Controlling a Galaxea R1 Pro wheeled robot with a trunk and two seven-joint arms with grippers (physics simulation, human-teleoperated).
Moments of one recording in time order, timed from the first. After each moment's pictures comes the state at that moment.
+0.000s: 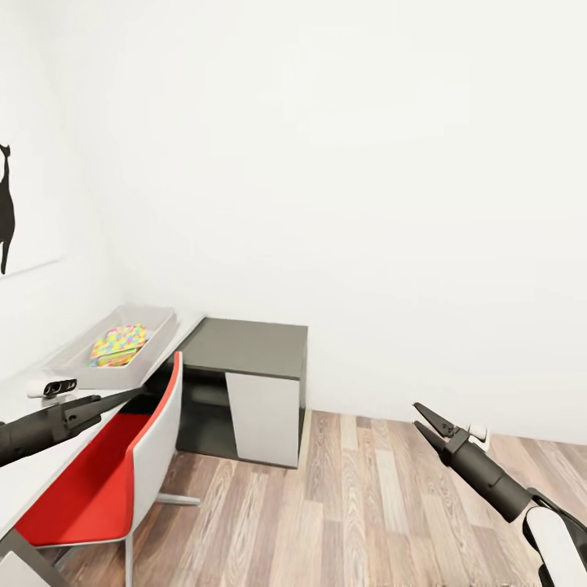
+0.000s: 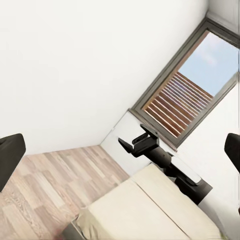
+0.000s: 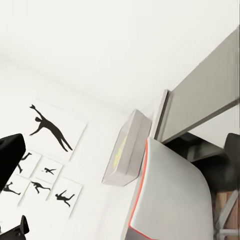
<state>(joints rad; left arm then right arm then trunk) -0.40 0.40 0.42 -1.36 0.37 0.89 -1.57 -0.17 -0.12 -0.36 -1.41 -0.98 0.74 0.64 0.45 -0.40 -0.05</state>
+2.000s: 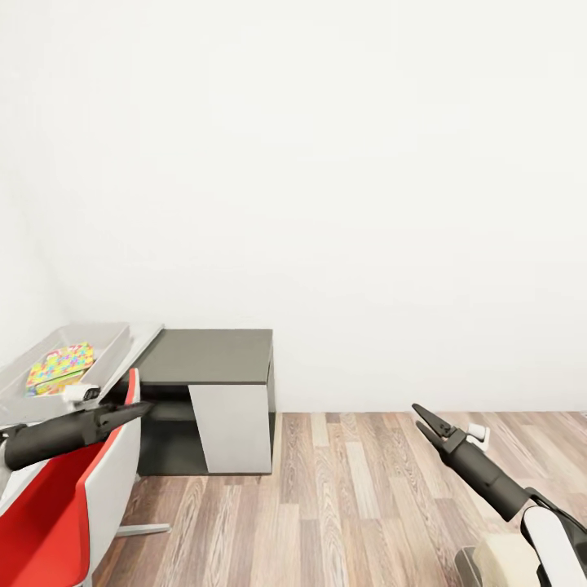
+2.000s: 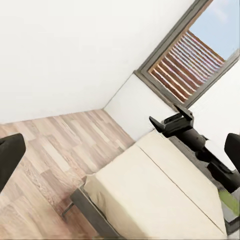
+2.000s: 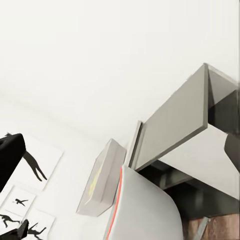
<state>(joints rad) -0.40 0.38 0.37 -1.34 0.26 0.88 -1.48 -0.17 -0.12 -0.35 -1.40 -0.94 0.70 0.62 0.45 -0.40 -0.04</state>
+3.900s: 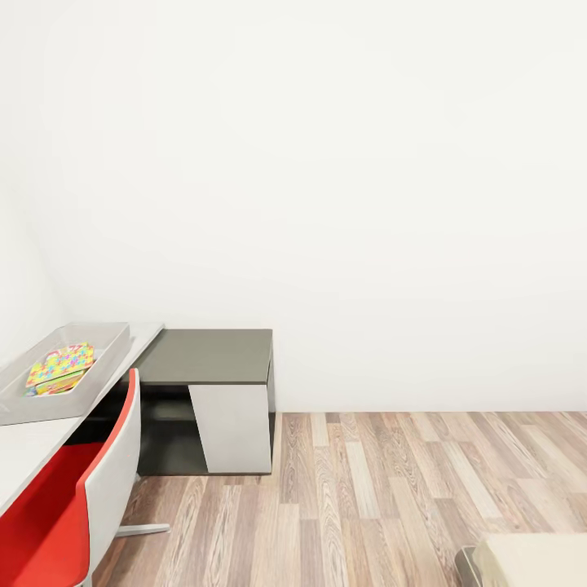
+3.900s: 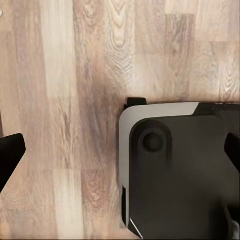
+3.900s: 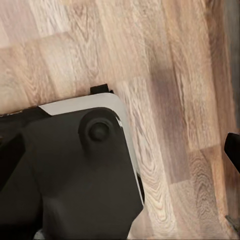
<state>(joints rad) -0.19 0.15 -0.08 -0.01 0.11 -0.13 -0.16 -0.19 -0.03 -0.15 -0.04 -0.07 -0.04 -0.09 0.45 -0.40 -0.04</state>
